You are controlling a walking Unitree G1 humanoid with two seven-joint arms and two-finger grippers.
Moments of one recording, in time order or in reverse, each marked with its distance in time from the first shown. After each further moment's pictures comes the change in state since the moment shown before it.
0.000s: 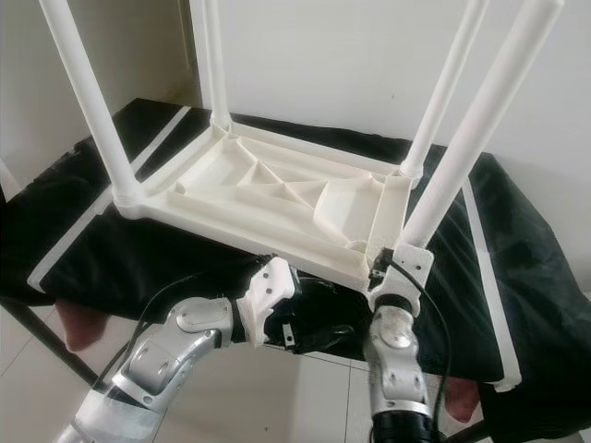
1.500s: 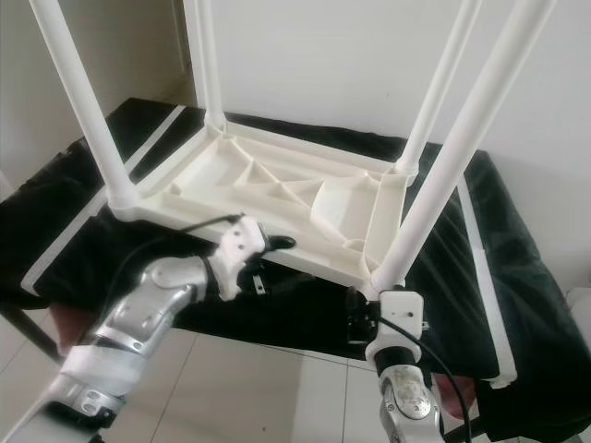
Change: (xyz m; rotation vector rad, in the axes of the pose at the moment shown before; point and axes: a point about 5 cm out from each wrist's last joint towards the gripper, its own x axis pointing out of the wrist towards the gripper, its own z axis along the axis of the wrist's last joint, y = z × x) left arm -0.028 0.076 0.003 0.143 0.103 0.185; right arm -0.061 -0.018 -0.017 -0.094 -0.007 0.435
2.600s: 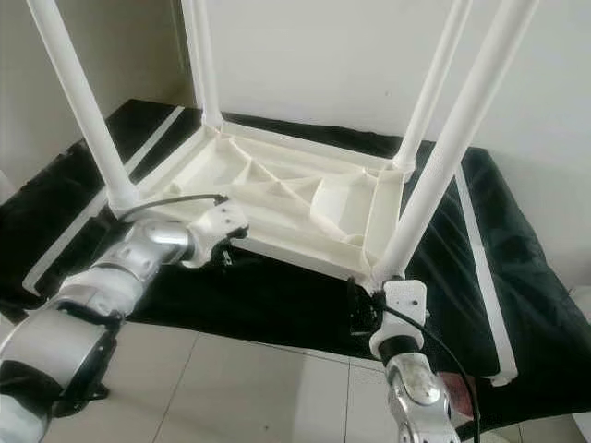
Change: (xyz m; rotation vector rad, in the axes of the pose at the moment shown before) left arm -0.016 0.072 -0.029 0.061 0.443 0.074; right arm 0.003 0.008 0.003 0.056 0.012 0.191
